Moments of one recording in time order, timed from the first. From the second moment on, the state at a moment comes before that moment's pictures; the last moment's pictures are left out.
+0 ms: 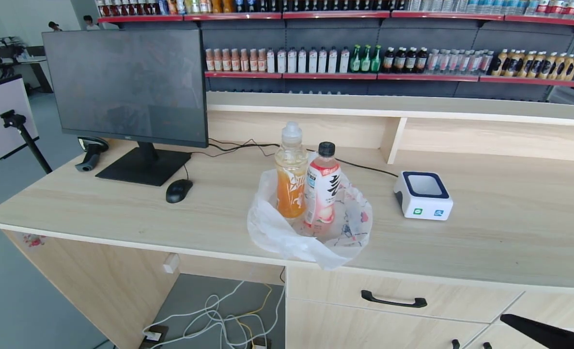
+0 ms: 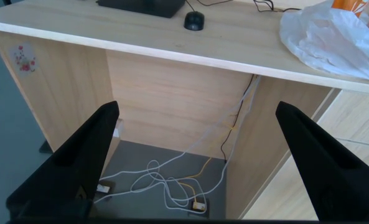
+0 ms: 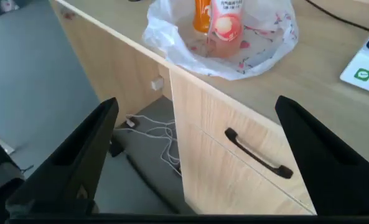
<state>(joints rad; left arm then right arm) 0.00 0.00 0.00 0.00 0.00 -0.02 0.97 0.82 0.00 -0.64 -0.25 -0.01</state>
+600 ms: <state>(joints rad) 0.00 0.00 0.00 -0.01 0.00 -0.02 1.25 0.10 -0.01 -0.01 -0.02 -0.02</state>
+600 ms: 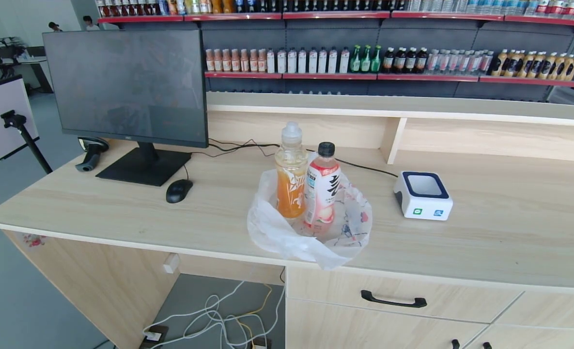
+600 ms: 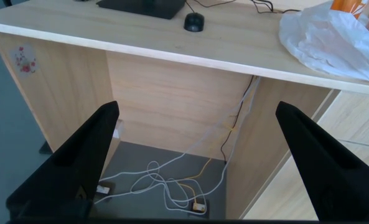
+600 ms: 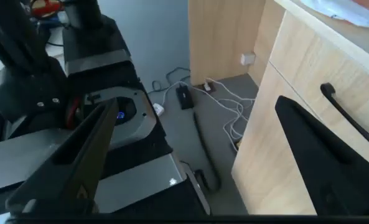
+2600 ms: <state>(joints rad) 0.00 0.00 0.00 0.00 0.00 -0.02 0.00 0.00 0.00 0.00 -0.03 -0.05</state>
